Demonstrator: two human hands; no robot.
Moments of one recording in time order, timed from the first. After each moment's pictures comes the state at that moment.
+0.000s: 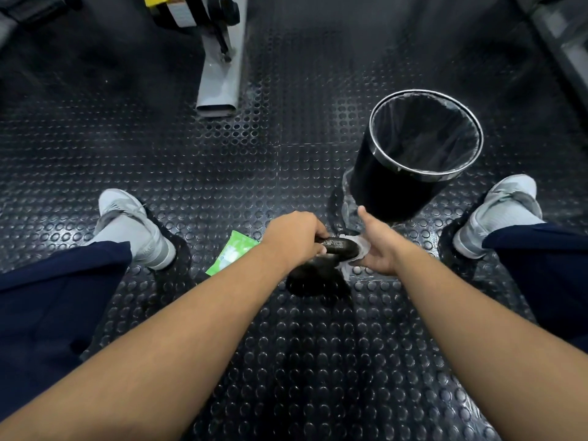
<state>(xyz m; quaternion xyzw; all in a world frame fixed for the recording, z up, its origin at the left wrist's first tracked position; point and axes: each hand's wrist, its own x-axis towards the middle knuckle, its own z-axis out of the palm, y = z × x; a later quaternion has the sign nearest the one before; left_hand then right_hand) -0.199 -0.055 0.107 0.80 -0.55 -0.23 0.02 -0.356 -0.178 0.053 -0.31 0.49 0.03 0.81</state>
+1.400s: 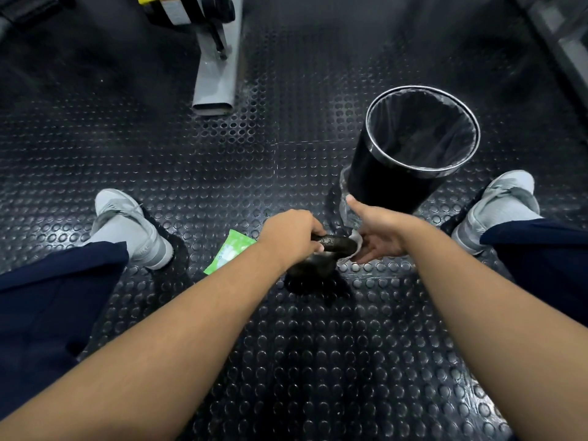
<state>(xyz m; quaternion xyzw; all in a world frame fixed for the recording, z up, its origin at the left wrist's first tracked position) -0.200 -0.055 0.111 0.80 -0.56 -0.22 0.01 -0.350 -0.201 0.082 -0.50 0.49 0.18 0.69</state>
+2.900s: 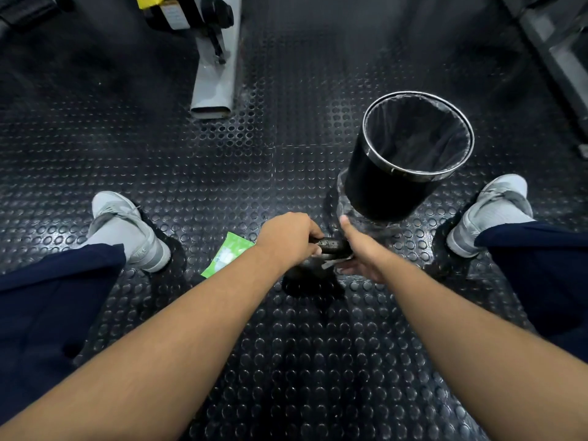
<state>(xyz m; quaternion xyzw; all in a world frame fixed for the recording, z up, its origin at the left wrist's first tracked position) -0.200 -0.054 0.106 0.80 -0.56 -0.22 0.03 -0.354 -0.158 0.042 -0.49 0.54 0.09 0.68</state>
